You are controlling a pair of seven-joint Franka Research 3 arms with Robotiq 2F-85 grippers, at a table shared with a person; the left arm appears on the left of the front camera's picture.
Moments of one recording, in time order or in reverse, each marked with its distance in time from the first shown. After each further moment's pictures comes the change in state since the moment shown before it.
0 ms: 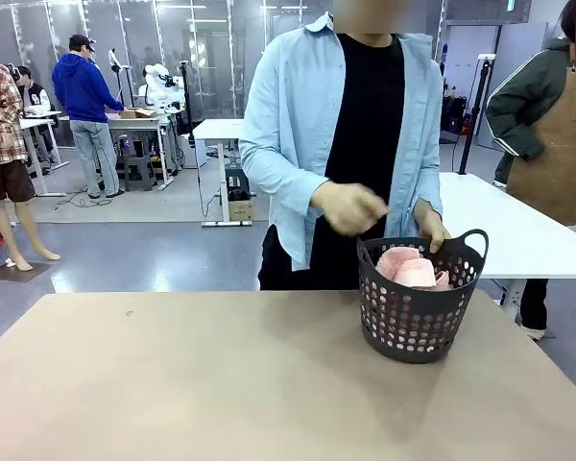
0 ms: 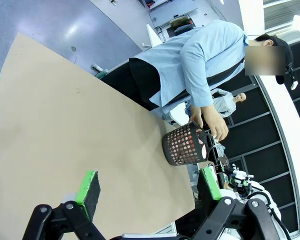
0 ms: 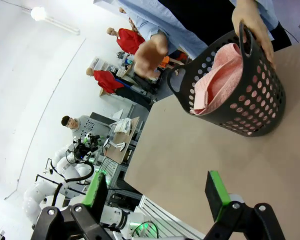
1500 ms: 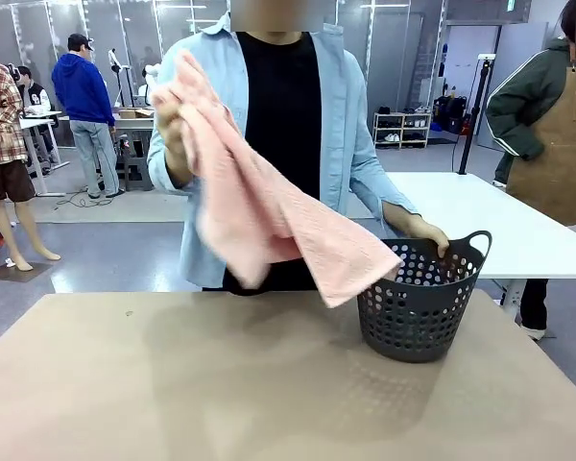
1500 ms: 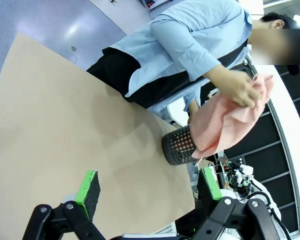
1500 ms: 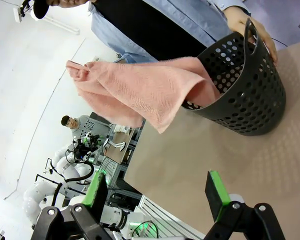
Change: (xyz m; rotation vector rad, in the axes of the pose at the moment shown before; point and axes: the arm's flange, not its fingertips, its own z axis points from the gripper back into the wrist) left arm 0.000 0.000 0.000 0.000 0.000 0.000; right arm 0.000 0.000 0.000 -0.001 0.001 0.000
